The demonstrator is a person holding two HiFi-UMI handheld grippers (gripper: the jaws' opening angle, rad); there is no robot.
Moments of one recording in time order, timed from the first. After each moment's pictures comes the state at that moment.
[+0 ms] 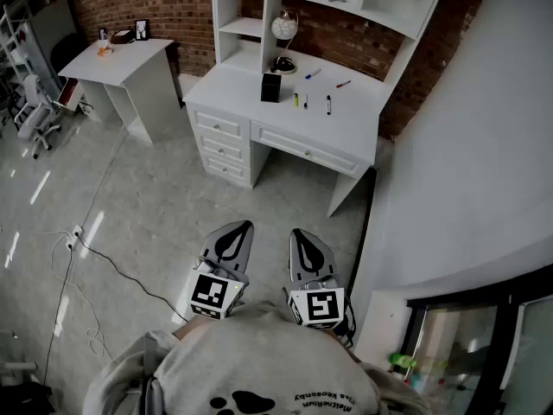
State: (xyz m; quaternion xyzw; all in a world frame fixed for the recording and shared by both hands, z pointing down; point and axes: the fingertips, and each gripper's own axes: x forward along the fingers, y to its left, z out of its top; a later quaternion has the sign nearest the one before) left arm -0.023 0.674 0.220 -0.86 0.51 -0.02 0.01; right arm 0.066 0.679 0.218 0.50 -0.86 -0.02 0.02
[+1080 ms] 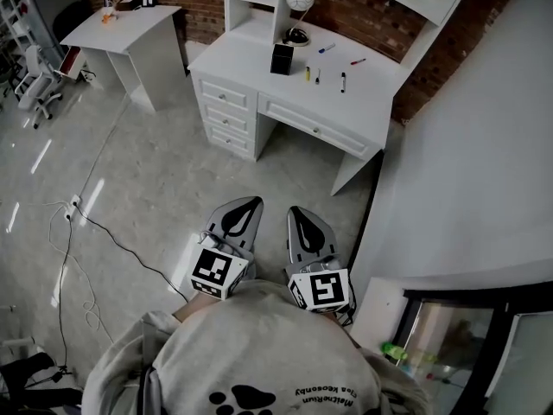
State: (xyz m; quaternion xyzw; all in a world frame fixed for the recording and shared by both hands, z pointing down) left arm -0.015 0.643 0.238 -0.87 0.49 -0.03 -0.01; right arm 0.047 0.654 0.225 0.46 -0.89 0.00 0.00
